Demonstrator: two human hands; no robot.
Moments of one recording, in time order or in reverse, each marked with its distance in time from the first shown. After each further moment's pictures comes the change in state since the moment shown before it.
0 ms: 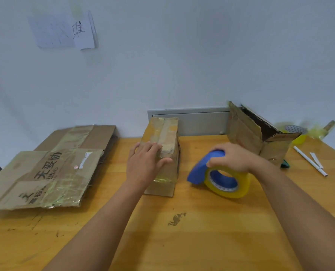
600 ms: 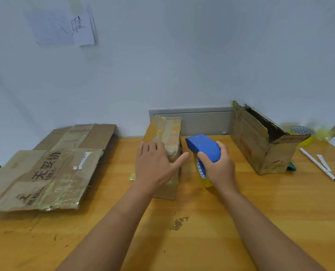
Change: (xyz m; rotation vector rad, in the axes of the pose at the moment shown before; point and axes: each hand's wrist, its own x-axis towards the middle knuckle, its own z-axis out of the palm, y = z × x) left_hand 0.010 0.036 -0.008 0.100 -0.096 -0.134; right_hand 0.032 -0.002 0.101 0.483 0.747 0.146
